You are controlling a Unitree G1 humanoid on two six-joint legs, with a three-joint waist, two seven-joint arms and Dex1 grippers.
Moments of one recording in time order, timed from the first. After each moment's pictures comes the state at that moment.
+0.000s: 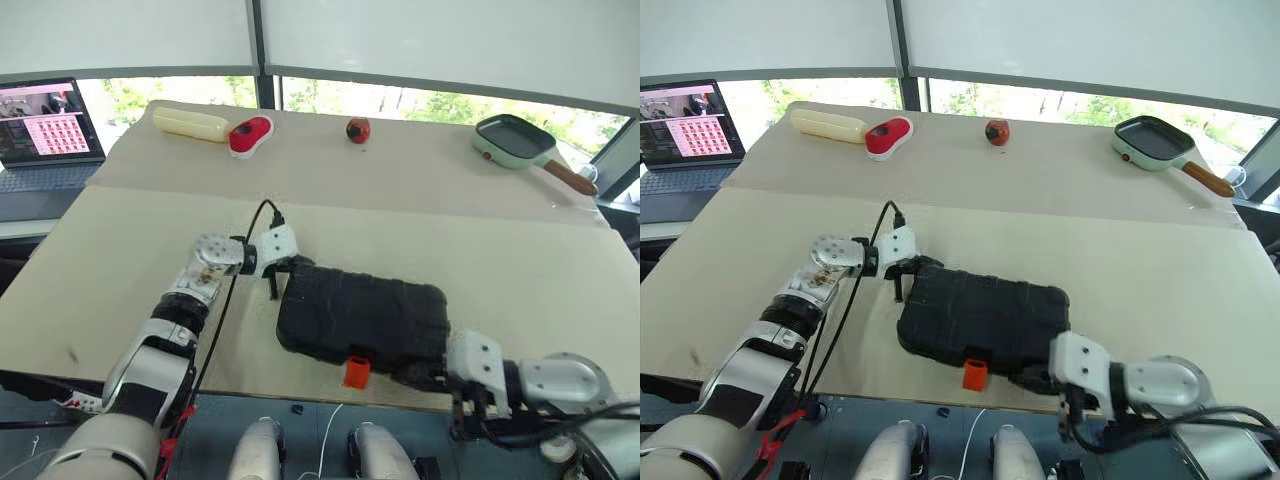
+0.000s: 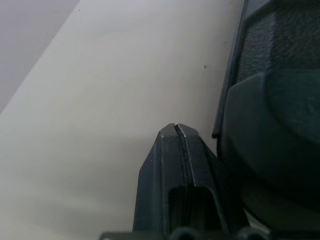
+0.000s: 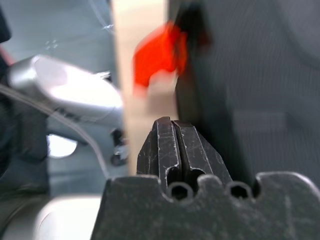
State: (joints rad) left arm -0.82 0.46 -0.28 0.75 0.00 -0.27 -1.22; right arm 0.11 -0.85 0.03 -0.60 0.30 0.41 0.98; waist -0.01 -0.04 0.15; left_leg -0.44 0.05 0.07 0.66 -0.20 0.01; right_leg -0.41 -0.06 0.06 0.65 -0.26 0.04
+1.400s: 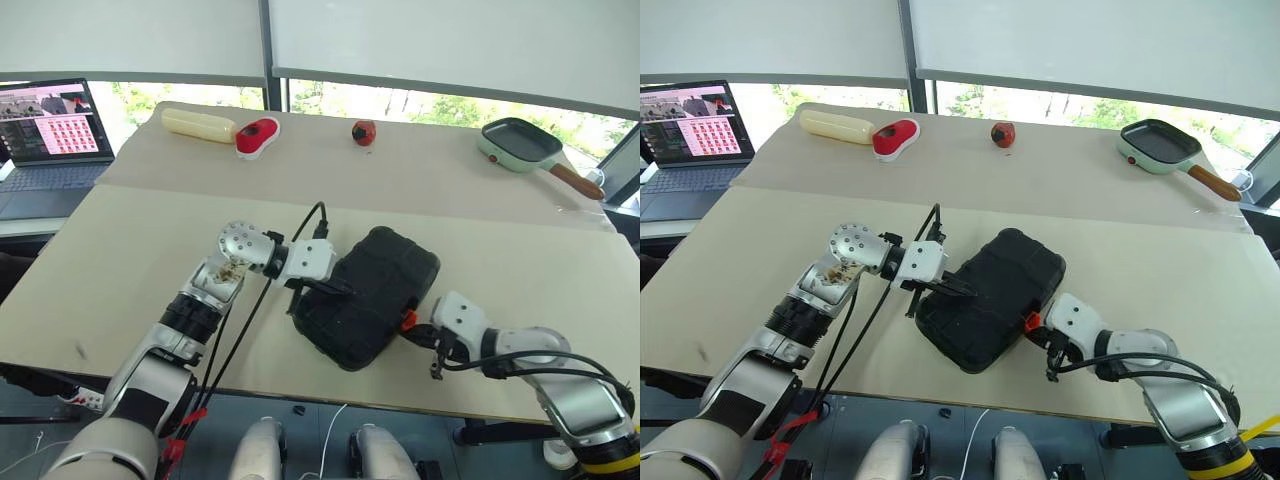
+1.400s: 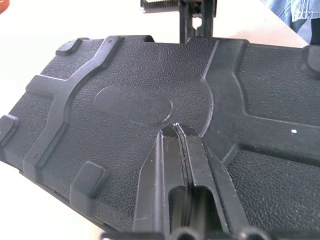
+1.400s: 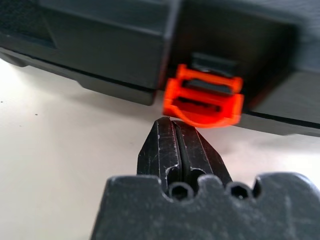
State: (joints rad) left arm -0.81 0.41 -0.38 0.37 -0.07 -0.12 -1.37; right arm -0.02 -0.77 0.10 -0.39 0.18 0.47 0.84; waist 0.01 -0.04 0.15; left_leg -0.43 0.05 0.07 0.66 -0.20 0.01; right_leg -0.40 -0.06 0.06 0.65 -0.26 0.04
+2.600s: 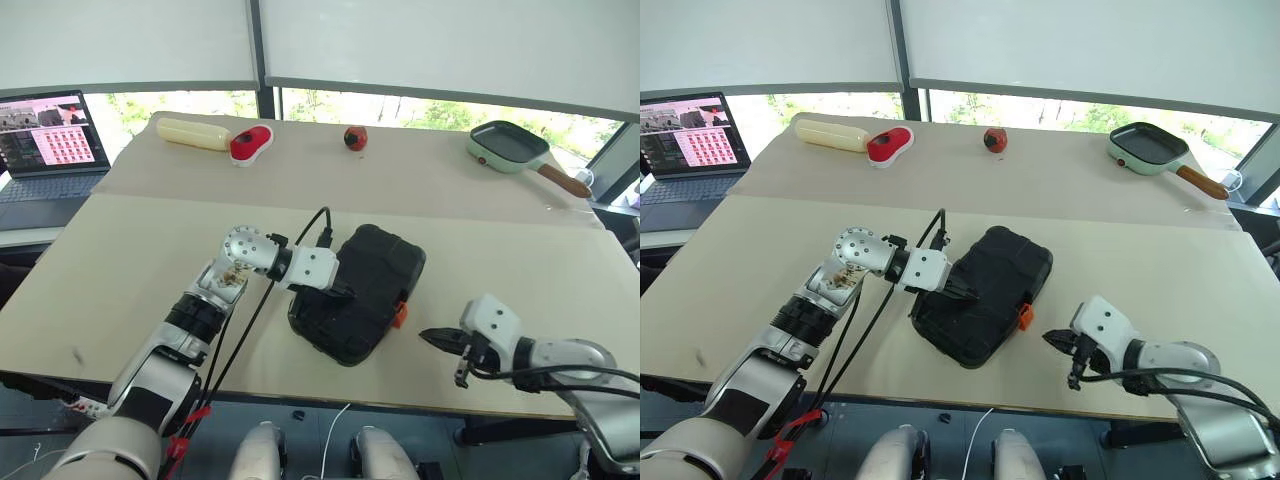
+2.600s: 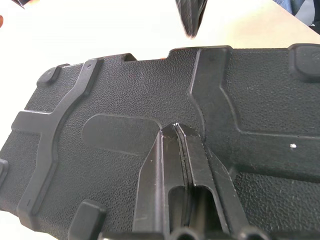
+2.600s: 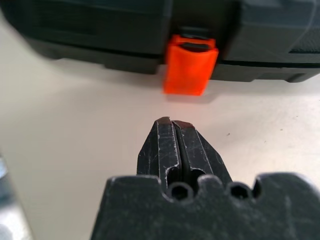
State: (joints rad) left arm -0.81 0.39 -0.41 0.43 -0.02 -0.25 -1.36; right arm 0.06 -0.78 0.00 -0.42 0.22 0.51 0.81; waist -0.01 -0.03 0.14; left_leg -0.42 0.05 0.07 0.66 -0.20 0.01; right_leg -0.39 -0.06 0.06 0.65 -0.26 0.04
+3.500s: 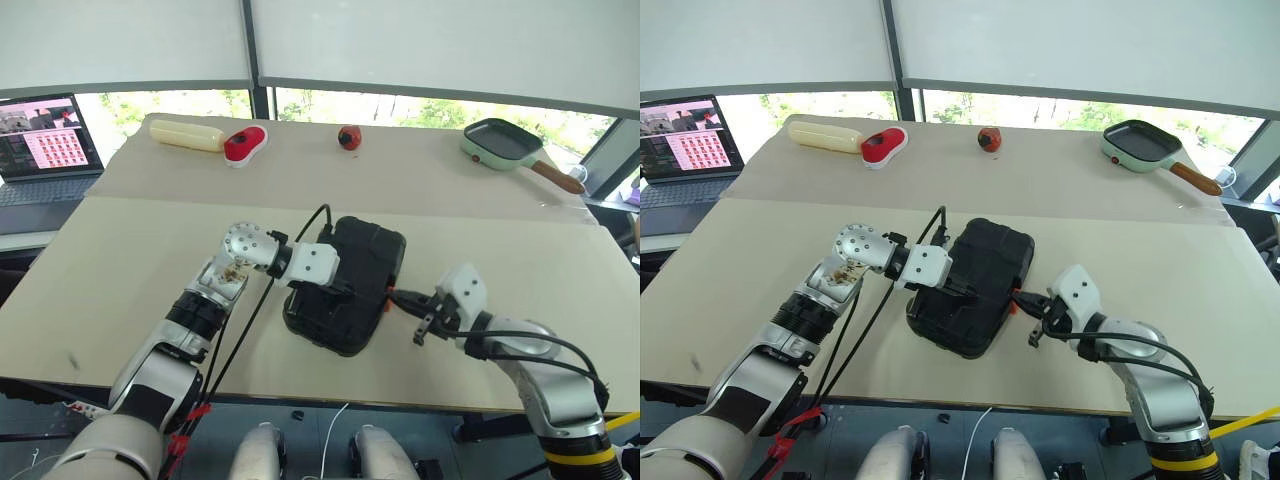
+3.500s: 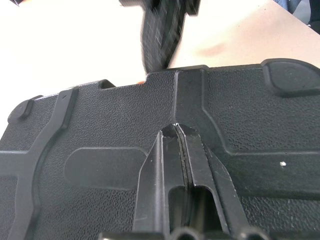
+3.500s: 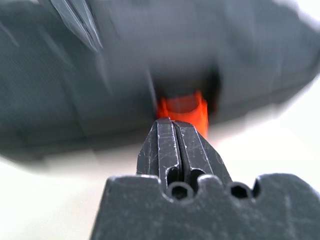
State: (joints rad) left arm -0.84 0.37 -0.41 0.45 0.00 -0.24 -1.37; right arm -0.10 -0.55 -0.03 -0.44 0.30 0.49 0.76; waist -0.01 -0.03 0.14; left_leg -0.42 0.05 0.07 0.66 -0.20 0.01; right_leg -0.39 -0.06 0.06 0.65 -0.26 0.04
